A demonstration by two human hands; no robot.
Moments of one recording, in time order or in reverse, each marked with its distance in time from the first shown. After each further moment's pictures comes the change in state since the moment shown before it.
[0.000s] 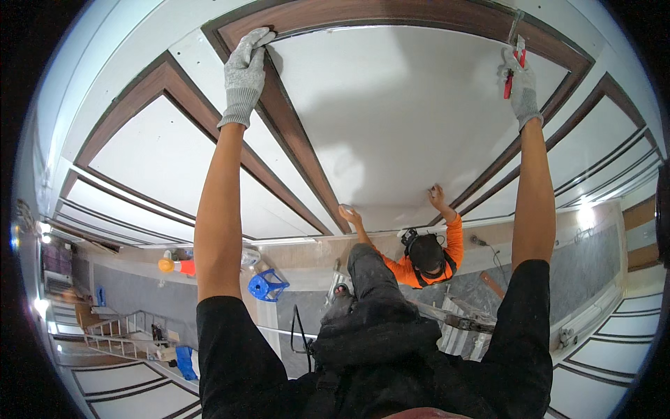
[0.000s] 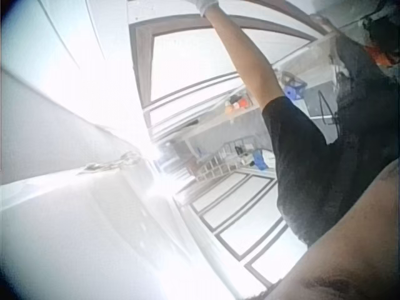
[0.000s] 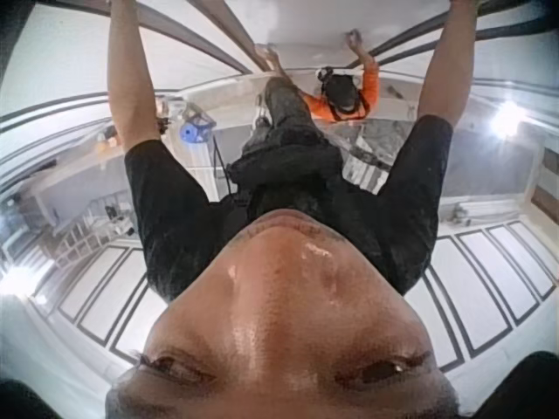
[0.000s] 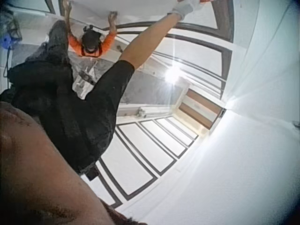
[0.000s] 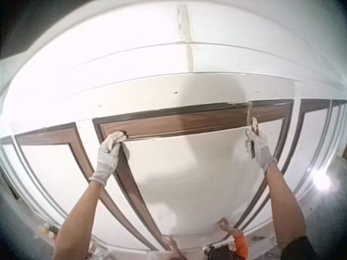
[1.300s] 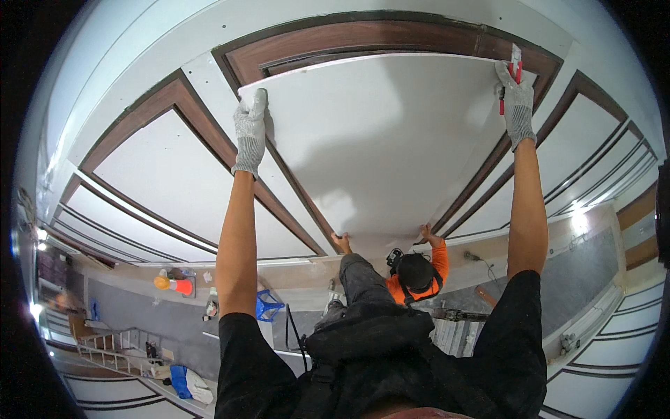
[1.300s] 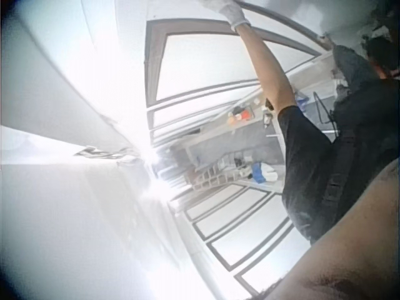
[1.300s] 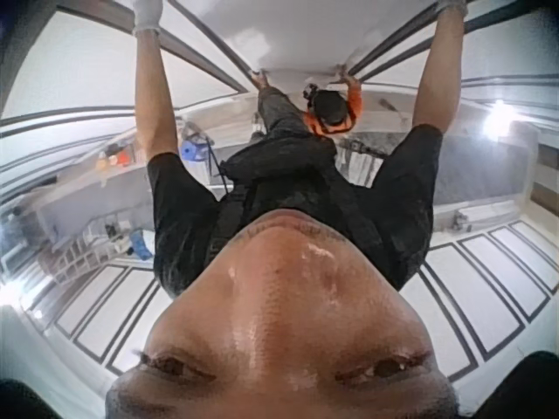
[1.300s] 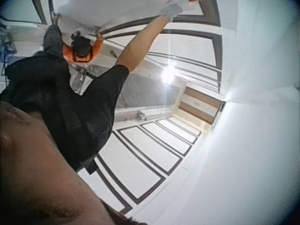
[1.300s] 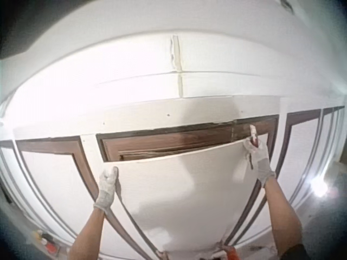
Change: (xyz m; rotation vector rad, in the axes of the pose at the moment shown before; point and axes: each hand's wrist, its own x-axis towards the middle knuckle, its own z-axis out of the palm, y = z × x) left_hand -0.069 0.045 -0.013 -0.308 0.164 -0.611; right_hand -0.075 -0.104 -0.010 -0.236 0.084 -0.098
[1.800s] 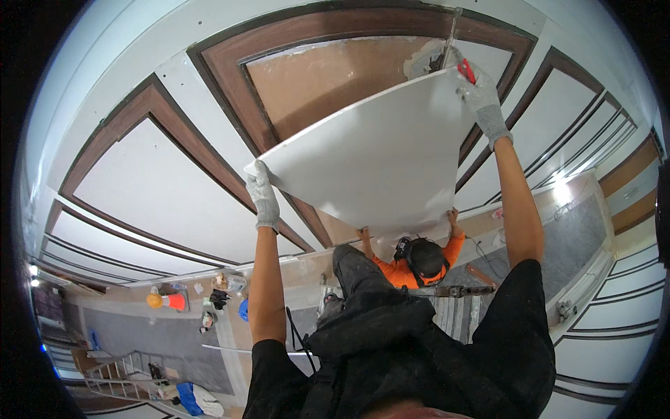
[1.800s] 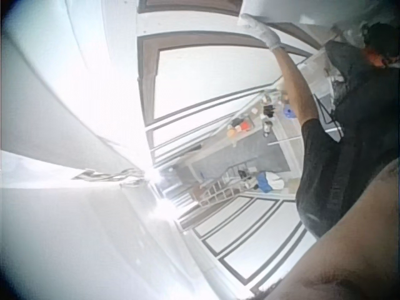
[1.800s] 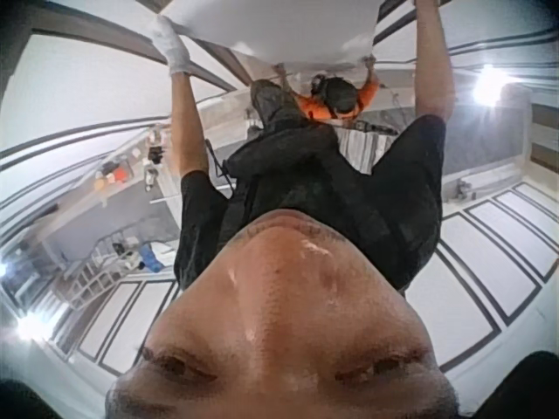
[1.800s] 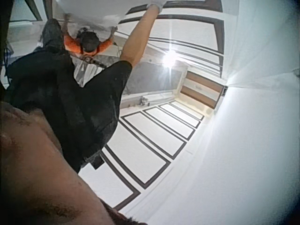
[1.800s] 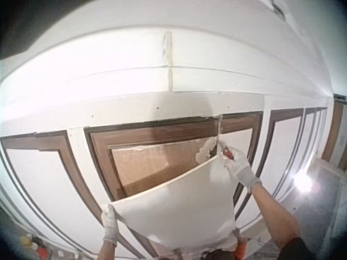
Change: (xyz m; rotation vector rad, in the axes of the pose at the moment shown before) left_hand -0.119 -0.157 -0.012 -0.171 0.027 -0.220; right_hand -0.043 0.030 0.020 -0.196 -0.222 -0.086
